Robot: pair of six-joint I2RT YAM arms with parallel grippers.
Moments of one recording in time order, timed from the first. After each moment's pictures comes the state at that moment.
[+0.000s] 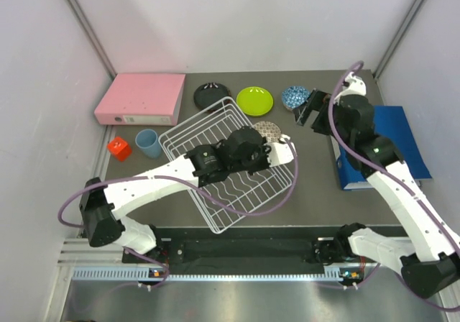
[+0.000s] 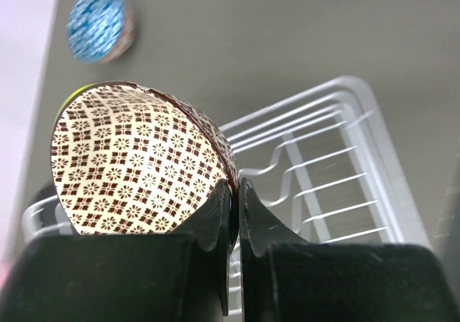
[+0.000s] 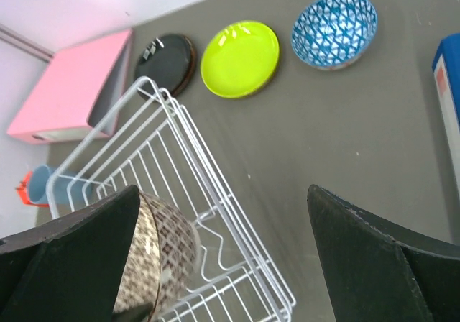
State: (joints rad) left arm -1.06 1.43 1.30 -0.38 0.03 0.42; right arm 0.43 1.00 1.14 -0.47 0.17 0.57
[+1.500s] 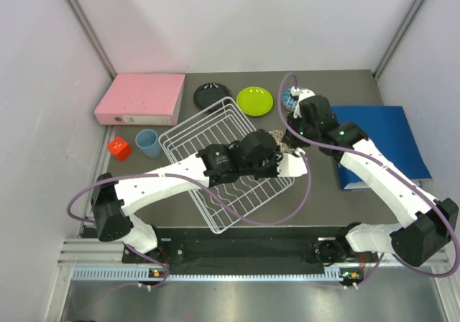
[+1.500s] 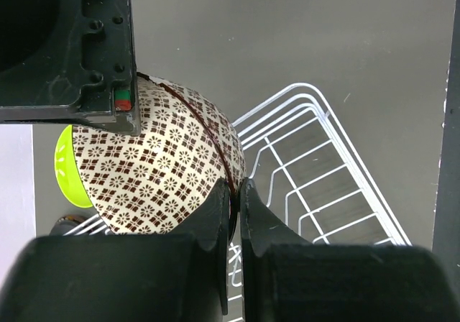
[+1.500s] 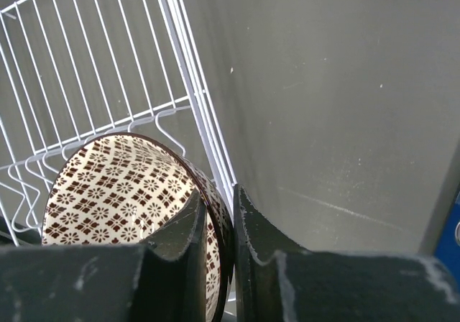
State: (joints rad) left arm -1.14 1.53 1.41 -0.50 0.00 0.58; right arm 0.55 1.26 1.21 -0.69 0.06 0.32
